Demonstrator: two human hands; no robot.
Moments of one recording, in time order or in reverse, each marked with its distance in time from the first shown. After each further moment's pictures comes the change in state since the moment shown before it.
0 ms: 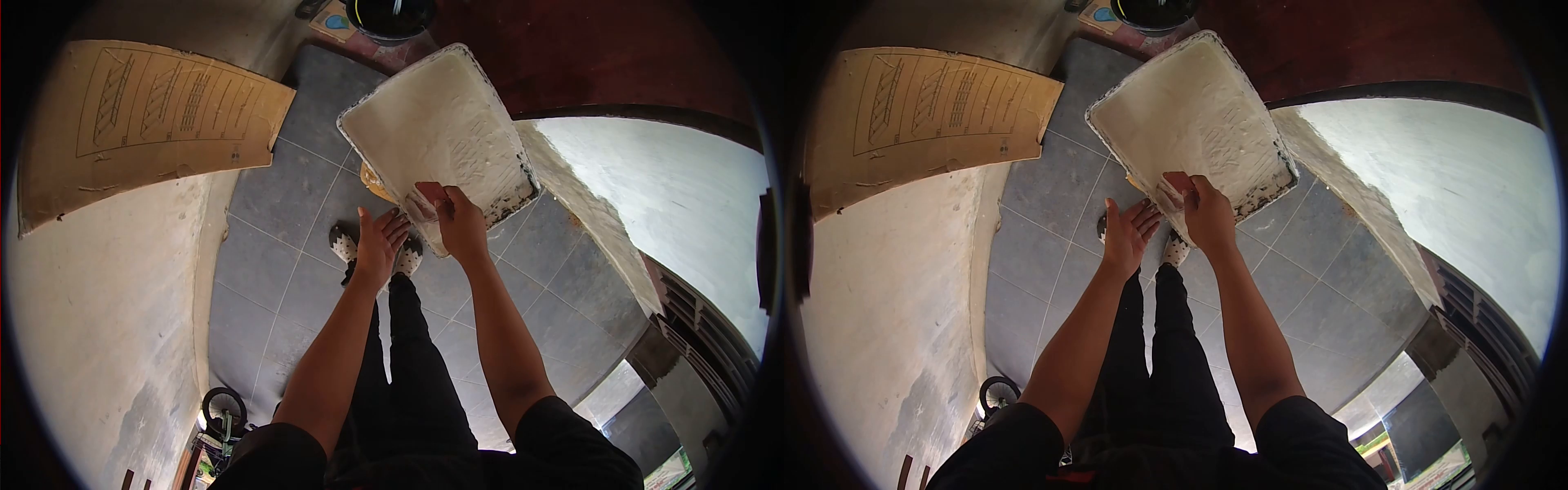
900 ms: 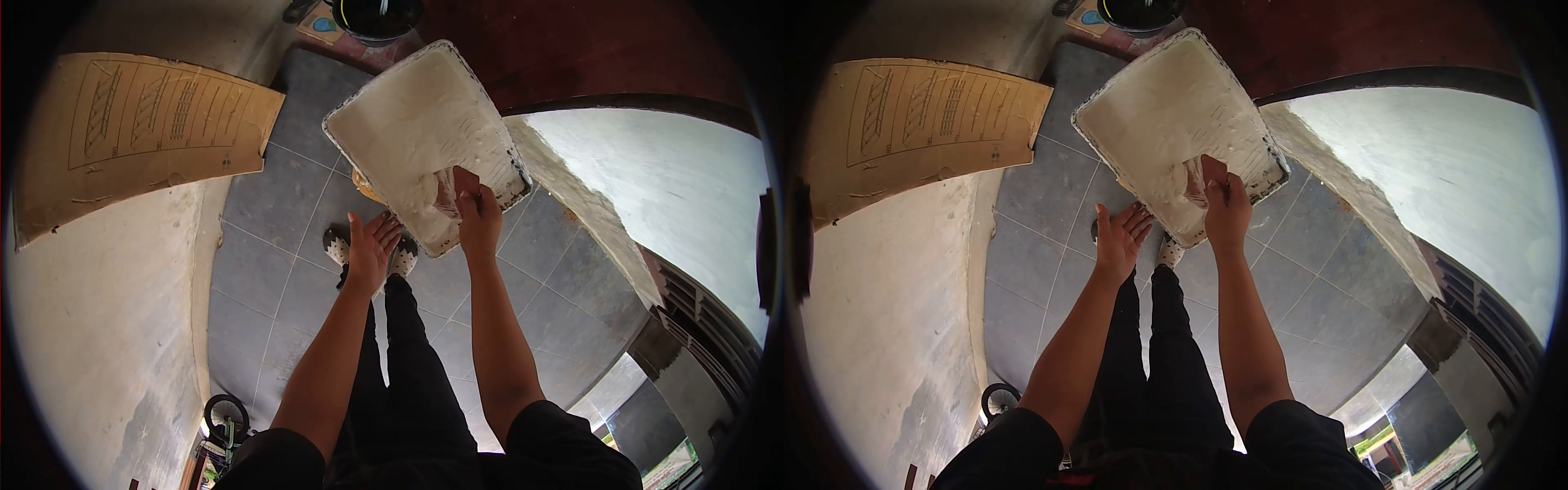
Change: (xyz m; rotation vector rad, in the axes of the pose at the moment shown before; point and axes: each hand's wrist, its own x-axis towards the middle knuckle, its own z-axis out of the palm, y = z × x) left_hand -0.002 -0.005 0.000 -0.008 0.000 0.017; right_hand 0.004 0.045 -0.004 0.329 0.345 0.099
